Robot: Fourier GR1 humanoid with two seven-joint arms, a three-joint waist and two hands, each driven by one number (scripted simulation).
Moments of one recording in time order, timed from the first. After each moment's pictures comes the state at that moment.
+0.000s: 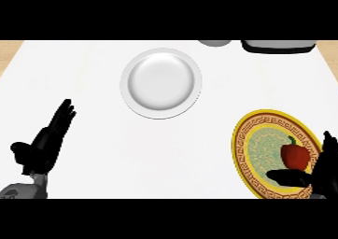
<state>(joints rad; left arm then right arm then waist) -0.06 0.37 -0.09 -1.32 0.20 0.06 -0.17 0.11 -0.15 0.05 -1.89 0.98 -0.02 1.06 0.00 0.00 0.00</state>
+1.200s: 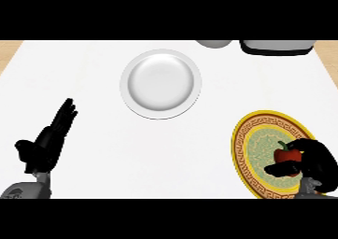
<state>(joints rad) -0.07 0.29 -0.01 -1.32 0.10 0.01 -0.14 0.01 -0.14 -0.08 -1.55 0.93 -0.05 0.84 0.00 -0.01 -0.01</state>
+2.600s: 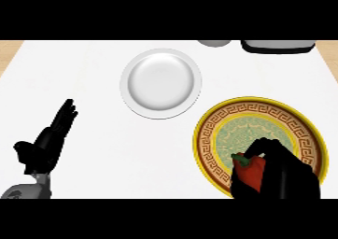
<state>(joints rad) -0.05 0.27 0.02 -1.35 0.07 -0.02 -0.12 0.08 -0.03 0.52 -2.13 1.50 0.03 0.89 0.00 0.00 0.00</state>
